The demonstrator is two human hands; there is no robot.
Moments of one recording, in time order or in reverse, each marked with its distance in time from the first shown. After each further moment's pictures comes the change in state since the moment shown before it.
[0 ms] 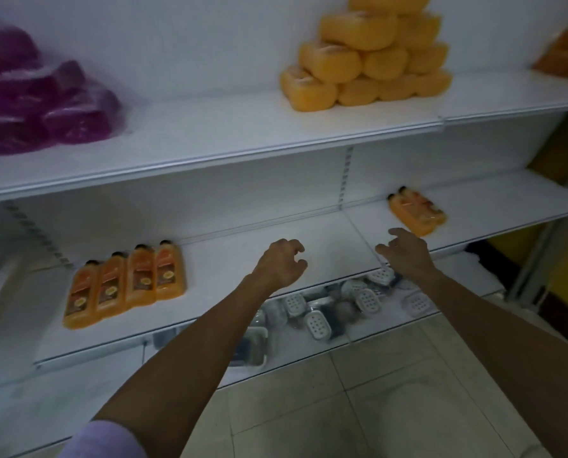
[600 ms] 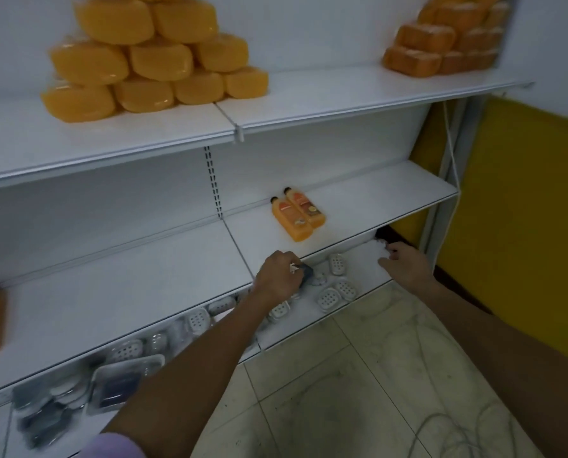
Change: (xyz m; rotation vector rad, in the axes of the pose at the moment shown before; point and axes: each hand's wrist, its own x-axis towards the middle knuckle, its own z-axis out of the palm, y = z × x) left_hand 0.123 0.237 0.187 -0.123 -0.083 0.043; right_hand 0.095 0.207 -0.229 -0.142 0.101 0.147
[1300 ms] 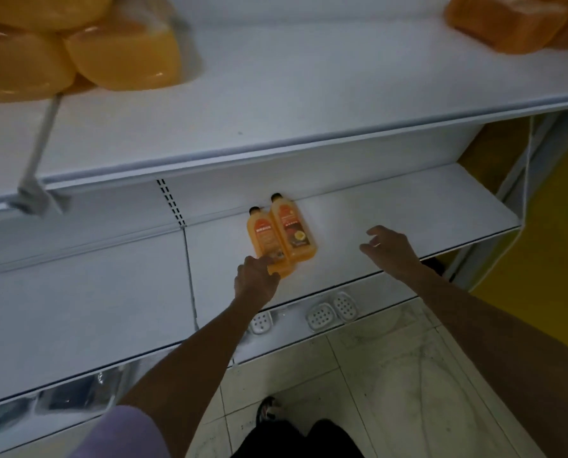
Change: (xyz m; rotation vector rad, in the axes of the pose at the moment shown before) left_hand 0.240 -0.013 0.071 0.065 0.063 -0.439; right_hand 0.294 -0.014 0.016 -0.090 -0.281 -0.102
